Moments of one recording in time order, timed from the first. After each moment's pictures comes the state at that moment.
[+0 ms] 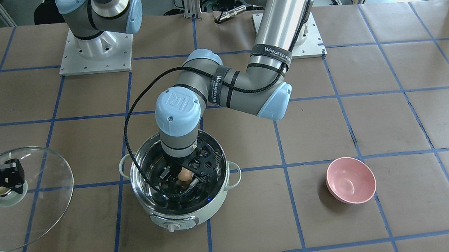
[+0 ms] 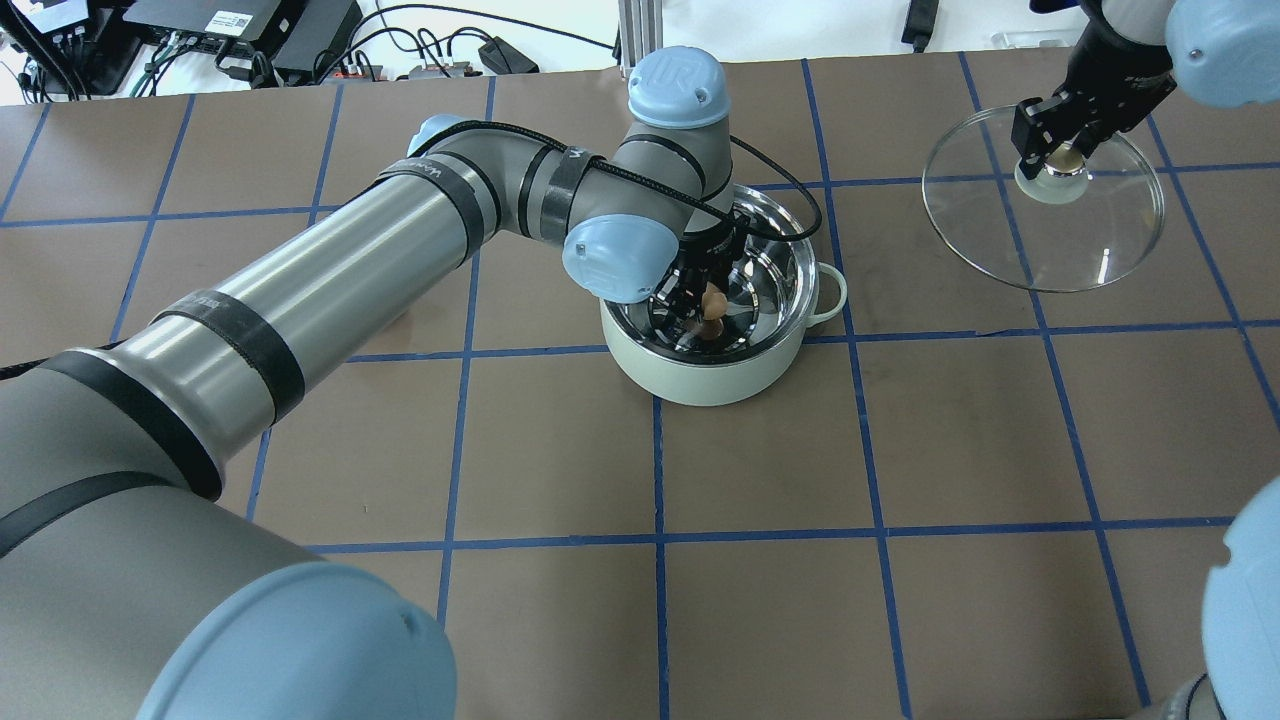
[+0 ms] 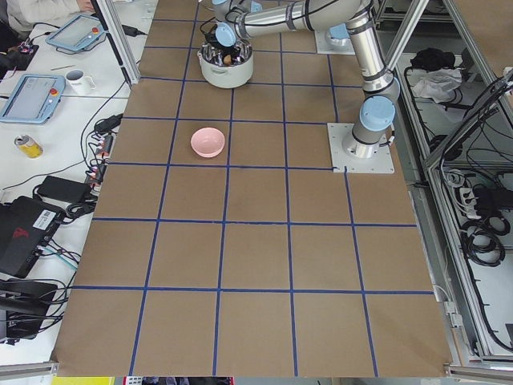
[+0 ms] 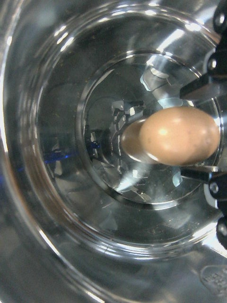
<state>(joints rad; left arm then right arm) -2.00 -2.17 -1.41 -1.12 1.47 -1.27 1.31 -1.26 1.47 -1.83 -1.61 -0.49</state>
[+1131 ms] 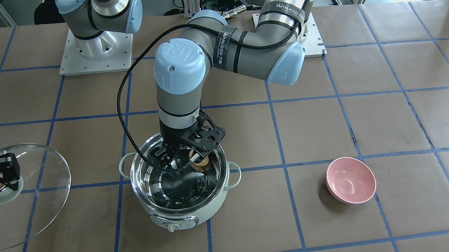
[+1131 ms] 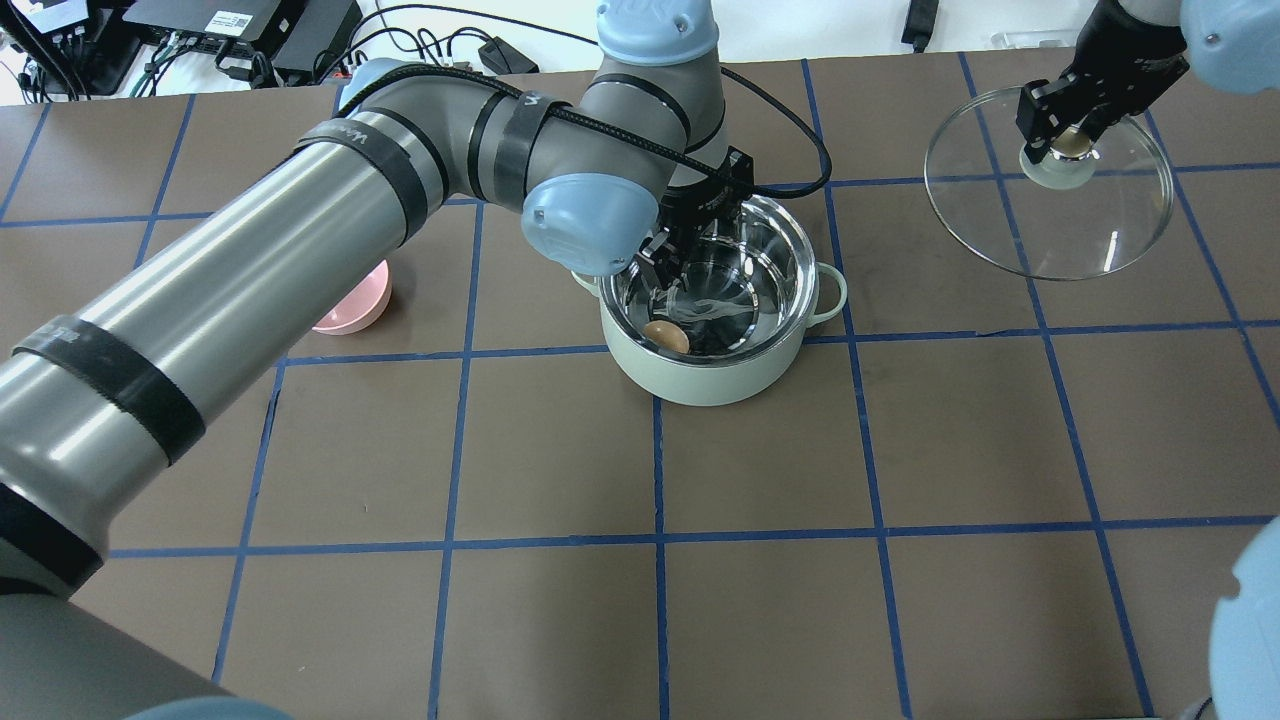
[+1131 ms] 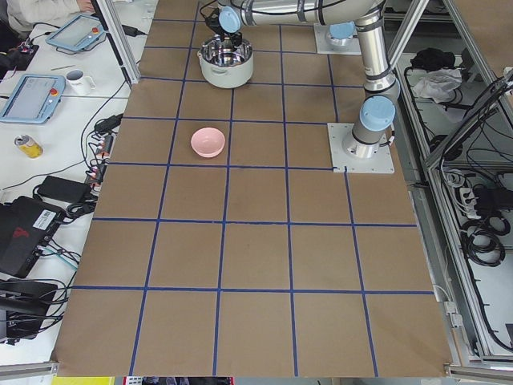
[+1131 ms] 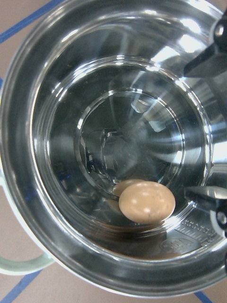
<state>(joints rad) -2.00 -2.04 -1.40 -1.17 1.47 -1.25 1.32 -1.29 1.46 -1.81 -1.61 -0.46</state>
